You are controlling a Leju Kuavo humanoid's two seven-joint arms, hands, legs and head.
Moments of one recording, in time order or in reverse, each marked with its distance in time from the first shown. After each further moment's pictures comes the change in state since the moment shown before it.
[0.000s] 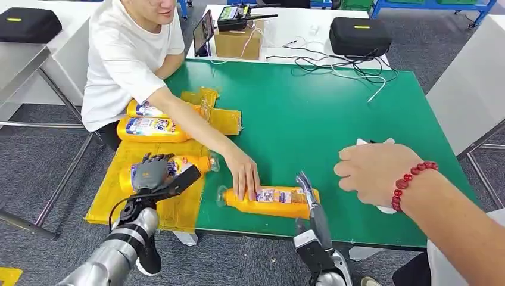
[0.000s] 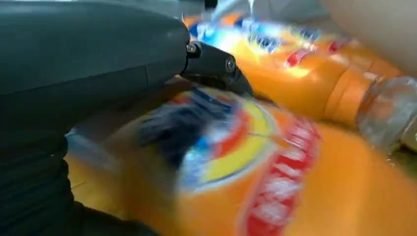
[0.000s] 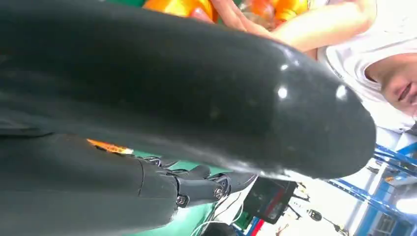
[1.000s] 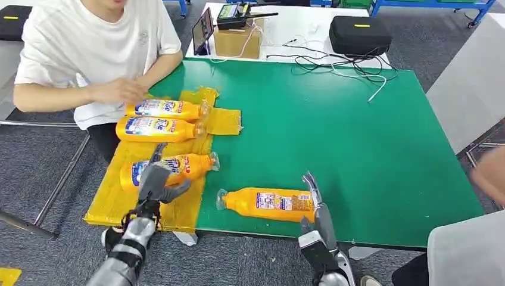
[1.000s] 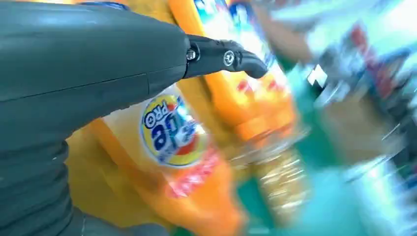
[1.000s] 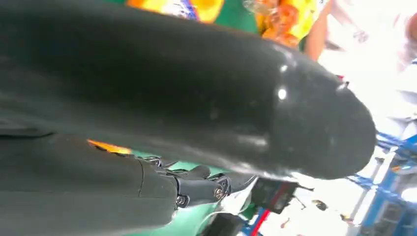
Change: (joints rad) left arm 0.215 -0.055 -0.008 -0.356 0.775 0.023 -0.391; right arm 0.017 -0.002 -0.018 0.002 -0.011 -0.031 -0.017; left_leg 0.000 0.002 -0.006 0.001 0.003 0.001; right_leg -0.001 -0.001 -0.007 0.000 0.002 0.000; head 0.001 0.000
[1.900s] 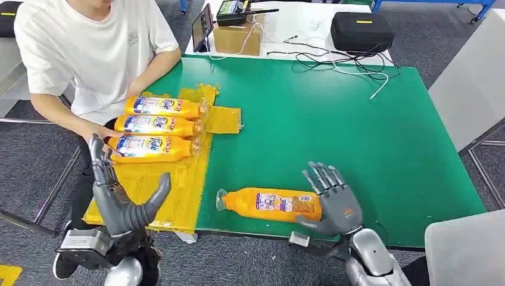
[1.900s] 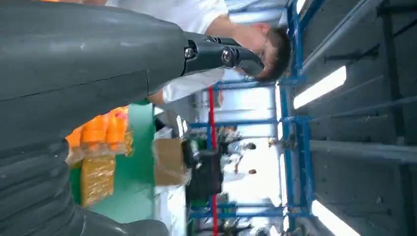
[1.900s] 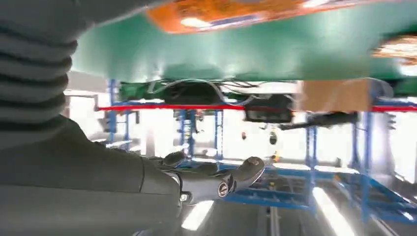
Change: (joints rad) left arm 0.361 -0.038 -0.252 -0.800 0.194 0.186 -0.184; right arm -0.202 -0.252 0.042 0.133 0.895 -0.333 0.319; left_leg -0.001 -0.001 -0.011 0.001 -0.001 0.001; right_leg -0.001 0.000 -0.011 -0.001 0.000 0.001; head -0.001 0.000
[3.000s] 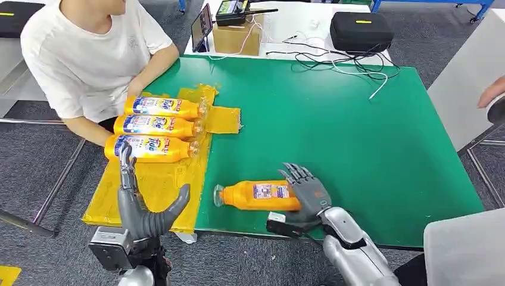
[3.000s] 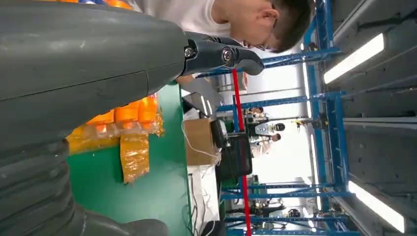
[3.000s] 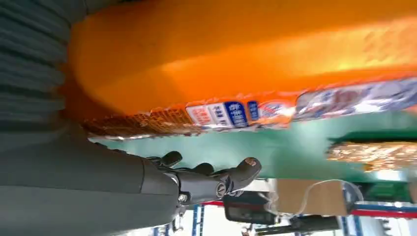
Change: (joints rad) left arm 0.012 -0.006 -0.055 0.049 -0.066 -0.004 0.072; right arm -0.222 0.082 0.253 0.270 -0.239 0.302 0.056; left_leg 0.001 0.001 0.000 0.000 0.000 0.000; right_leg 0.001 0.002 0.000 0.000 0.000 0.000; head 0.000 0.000
